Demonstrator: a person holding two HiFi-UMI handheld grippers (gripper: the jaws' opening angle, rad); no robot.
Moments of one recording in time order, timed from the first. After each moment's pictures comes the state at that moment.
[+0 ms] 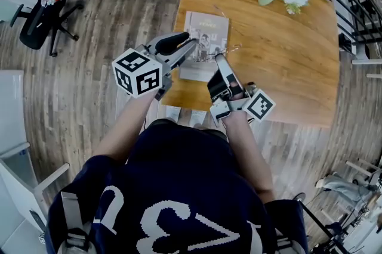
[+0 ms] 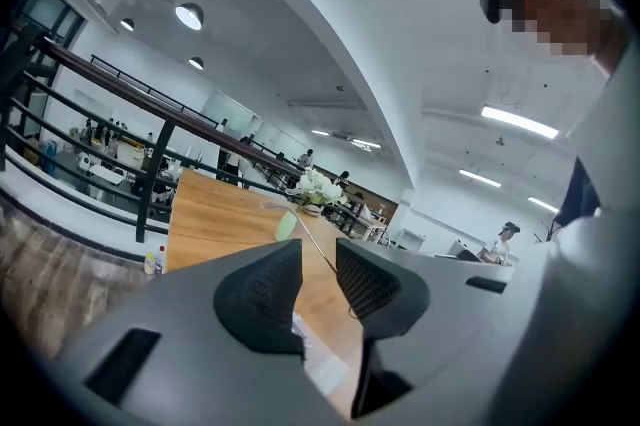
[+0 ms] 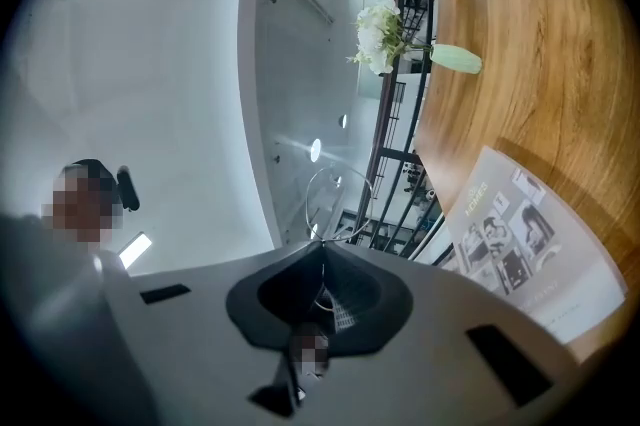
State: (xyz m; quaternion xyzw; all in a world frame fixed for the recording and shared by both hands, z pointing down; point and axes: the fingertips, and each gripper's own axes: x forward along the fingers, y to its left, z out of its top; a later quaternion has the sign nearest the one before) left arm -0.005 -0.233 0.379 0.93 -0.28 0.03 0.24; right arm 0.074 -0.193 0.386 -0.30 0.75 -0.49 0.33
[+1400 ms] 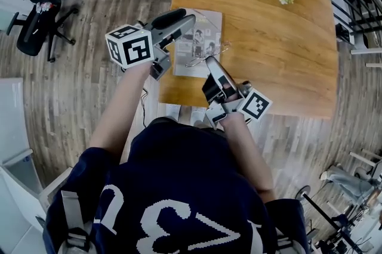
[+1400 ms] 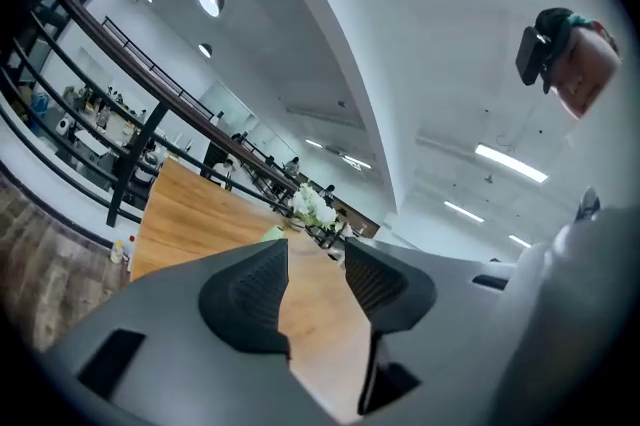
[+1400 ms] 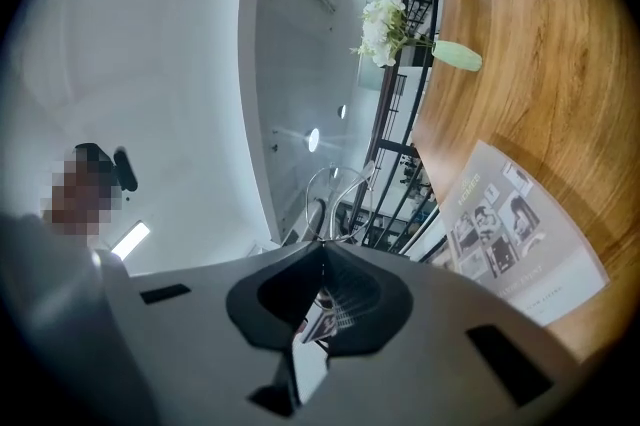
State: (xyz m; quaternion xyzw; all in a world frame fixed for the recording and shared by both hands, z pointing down) left arm 0.009 -0.281 0.360 0.92 -0.23 -0.04 0.30; right arm 0.066 -0.172 0.389 -0.29 0.76 -0.49 0.30
